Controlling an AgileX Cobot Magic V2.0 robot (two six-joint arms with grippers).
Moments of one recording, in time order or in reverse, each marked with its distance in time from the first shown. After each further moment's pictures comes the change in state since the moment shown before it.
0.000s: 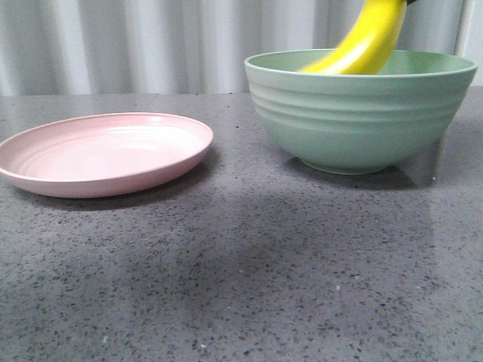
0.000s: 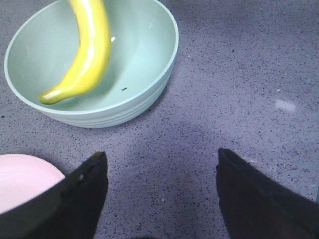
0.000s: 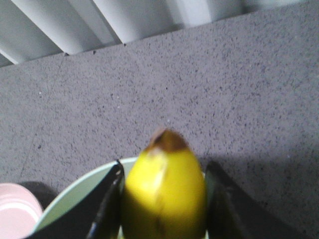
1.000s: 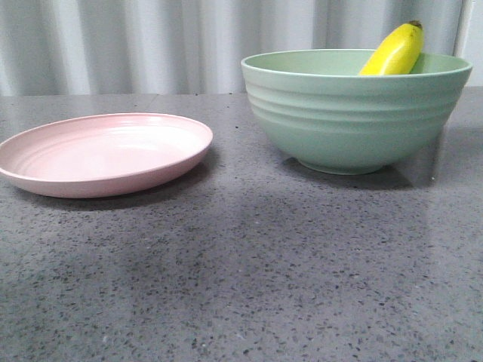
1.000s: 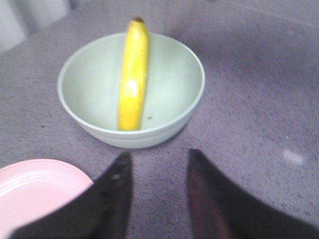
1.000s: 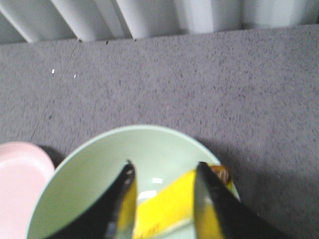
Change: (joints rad) left arm 0.075 -0.123 0.000 0.002 -0.028 -0.099; right arm 0.000 -0.183 -0.002 -0.094 0.184 -0.043
